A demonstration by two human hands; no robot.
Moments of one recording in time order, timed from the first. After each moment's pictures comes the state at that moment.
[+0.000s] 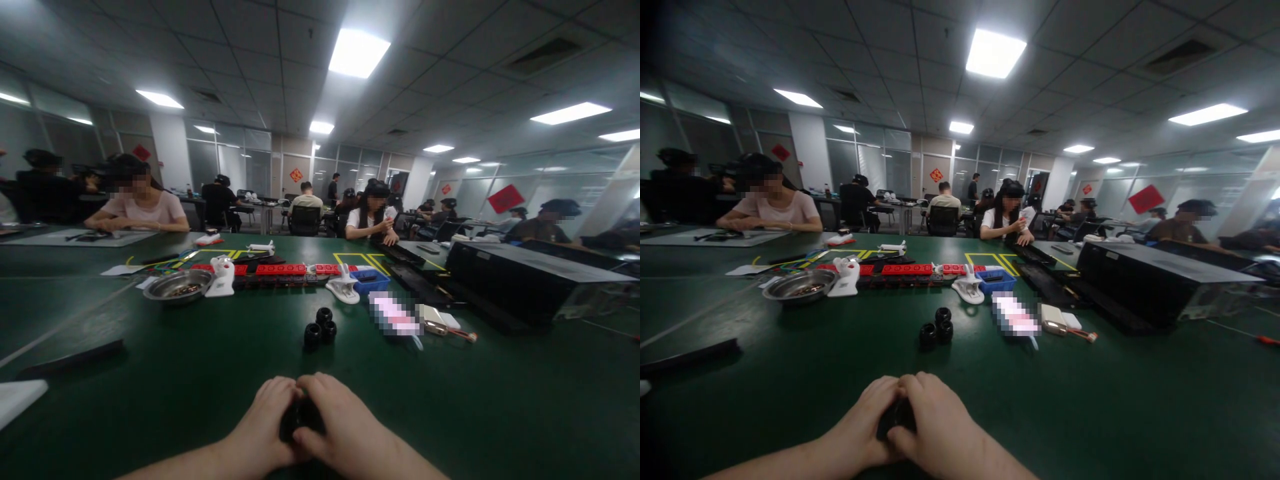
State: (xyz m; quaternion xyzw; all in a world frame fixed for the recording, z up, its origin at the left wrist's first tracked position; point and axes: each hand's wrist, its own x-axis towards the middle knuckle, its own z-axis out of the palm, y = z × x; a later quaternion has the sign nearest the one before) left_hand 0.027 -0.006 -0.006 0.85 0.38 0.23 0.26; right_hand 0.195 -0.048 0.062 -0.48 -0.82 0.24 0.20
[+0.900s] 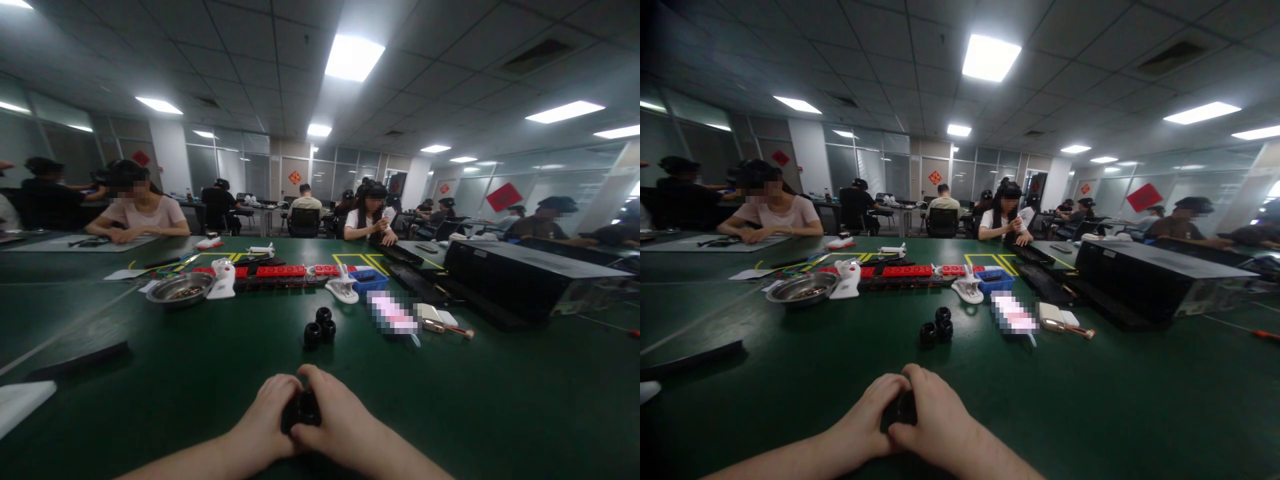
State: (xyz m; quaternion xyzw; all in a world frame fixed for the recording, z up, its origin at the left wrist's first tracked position) left_hand 0.027 -0.006 -0.006 0.85 0.38 0.24 0.27; right_hand 0.193 -0.043 0.048 -0.50 -0.80 0.25 0.23
